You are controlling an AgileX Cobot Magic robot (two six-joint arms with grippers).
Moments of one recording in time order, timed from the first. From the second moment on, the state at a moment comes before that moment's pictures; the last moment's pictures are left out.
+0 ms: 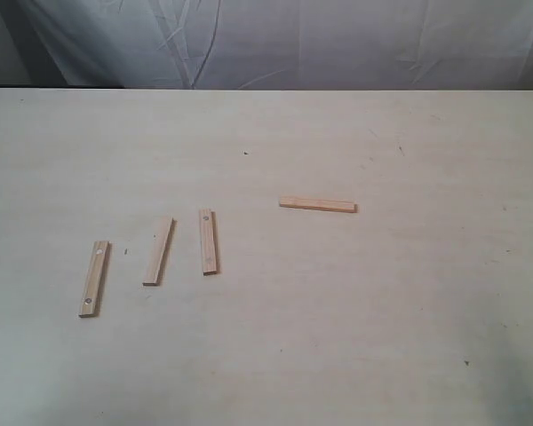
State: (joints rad) left arm 0.03 0.01 -0.01 -0.02 0.33 0.03; right arm 0.02 0.01 0.00 0.01 0.39 0.09
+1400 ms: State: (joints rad) left arm 0.03 0.01 -0.01 -0.02 0.33 0.03; right arm 0.02 0.01 0.00 0.01 -0.09 0.09
